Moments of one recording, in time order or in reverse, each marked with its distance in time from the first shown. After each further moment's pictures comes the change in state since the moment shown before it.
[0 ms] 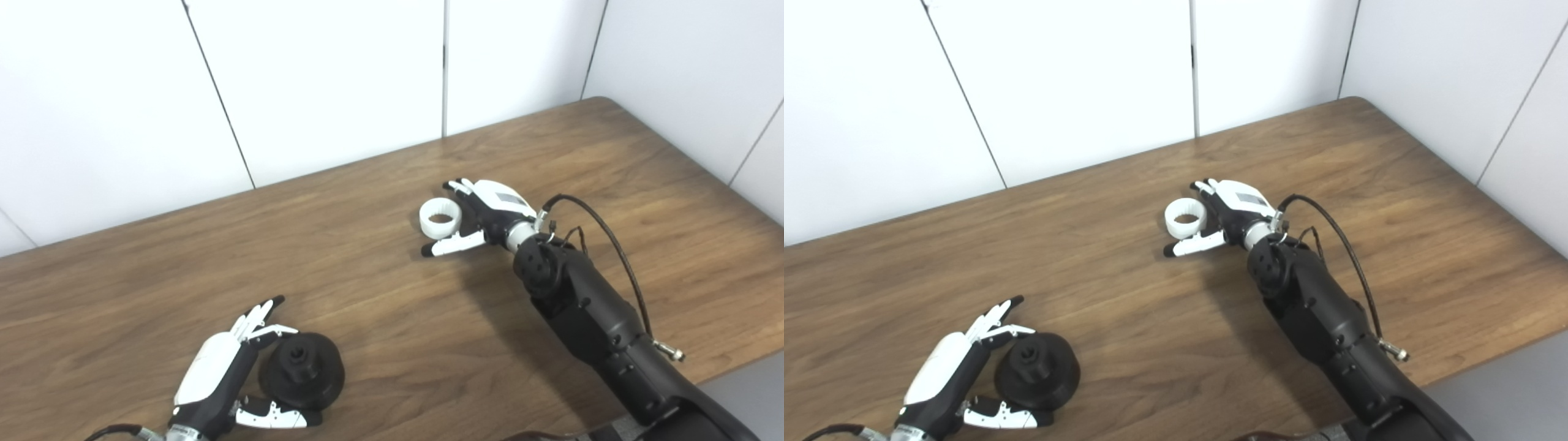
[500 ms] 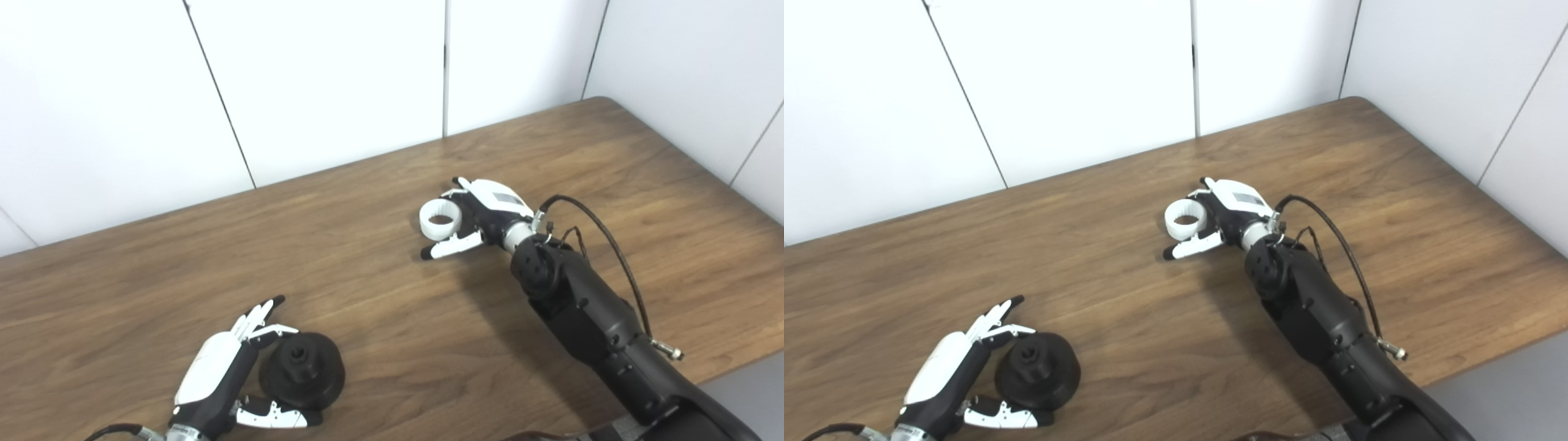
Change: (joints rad) left arm 0.002 0.000 0.001 -0.010 0.001 0.007 -0.006; right arm 0.002 0.006 0.015 0.022 0.020 -0.034 -0.084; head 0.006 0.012
